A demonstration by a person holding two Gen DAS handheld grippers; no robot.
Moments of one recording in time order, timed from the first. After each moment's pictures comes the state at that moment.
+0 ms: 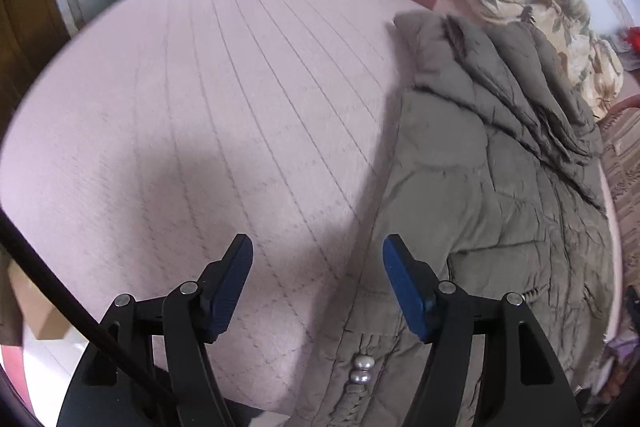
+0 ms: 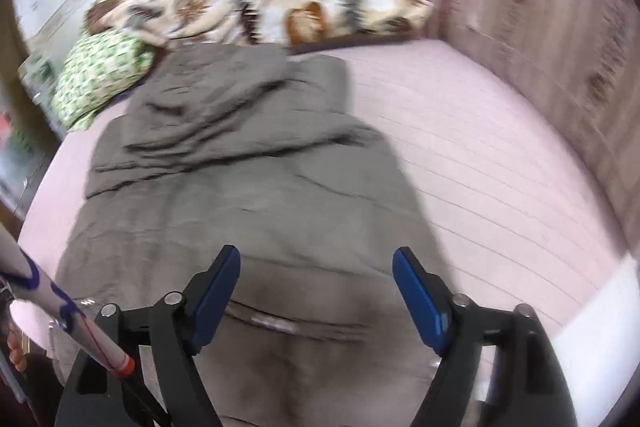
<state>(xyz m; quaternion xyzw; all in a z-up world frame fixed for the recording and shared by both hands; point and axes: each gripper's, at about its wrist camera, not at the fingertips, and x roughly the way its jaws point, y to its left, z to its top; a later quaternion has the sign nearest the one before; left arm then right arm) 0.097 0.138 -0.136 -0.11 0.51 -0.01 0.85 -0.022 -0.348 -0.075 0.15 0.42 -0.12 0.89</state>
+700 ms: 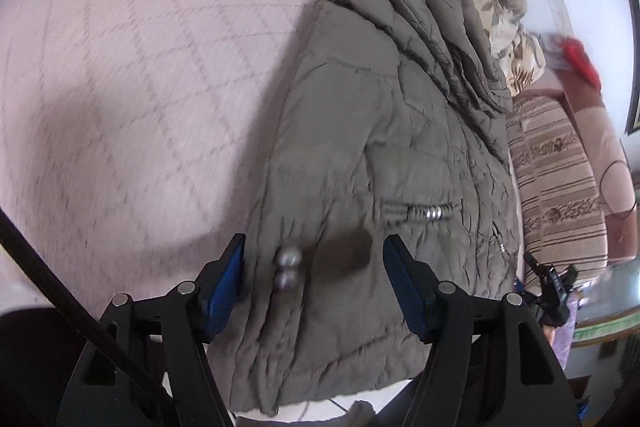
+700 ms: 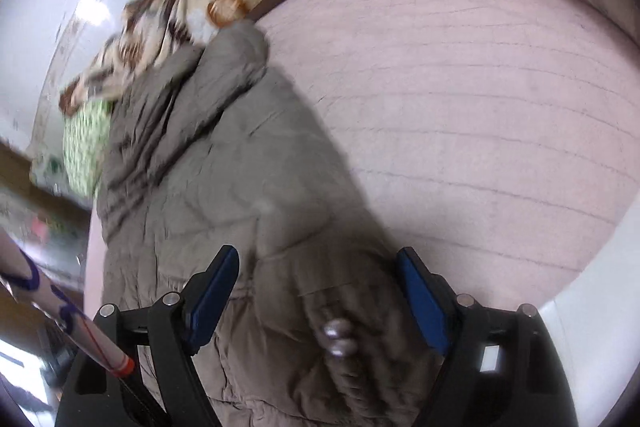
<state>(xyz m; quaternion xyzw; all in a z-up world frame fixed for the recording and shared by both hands) 0.052 0.142 -0.167 -0.24 0.56 -0.18 0.77 -0.079 -0.438 -0.151 0.37 0.41 -0.09 0.83</state>
